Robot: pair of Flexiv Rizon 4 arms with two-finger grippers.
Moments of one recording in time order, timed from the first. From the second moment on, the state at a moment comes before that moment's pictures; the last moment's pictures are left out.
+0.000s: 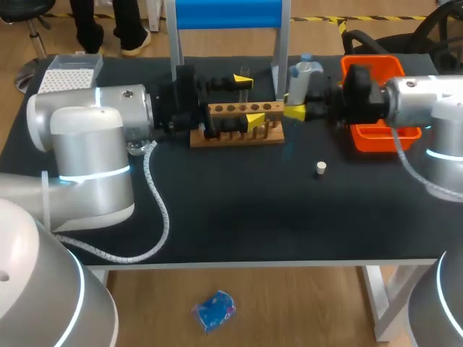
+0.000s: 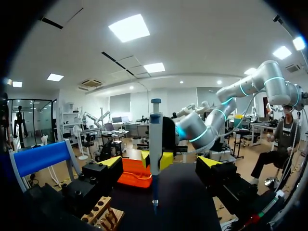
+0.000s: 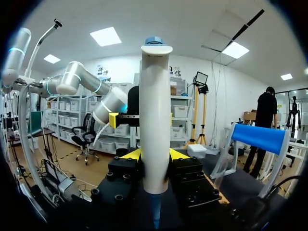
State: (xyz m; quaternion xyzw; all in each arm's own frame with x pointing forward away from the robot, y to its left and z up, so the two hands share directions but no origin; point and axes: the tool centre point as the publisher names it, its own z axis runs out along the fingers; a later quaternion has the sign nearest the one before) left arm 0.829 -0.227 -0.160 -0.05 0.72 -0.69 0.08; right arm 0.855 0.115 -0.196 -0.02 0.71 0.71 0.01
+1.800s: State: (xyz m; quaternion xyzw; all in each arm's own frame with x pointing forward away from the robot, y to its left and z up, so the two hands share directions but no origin) left arm 0.829 -0.227 -0.160 -0.05 0.72 -0.69 0.08; right arm 1.003 -0.119 -0.182 0.08 0.71 0.69 0.11
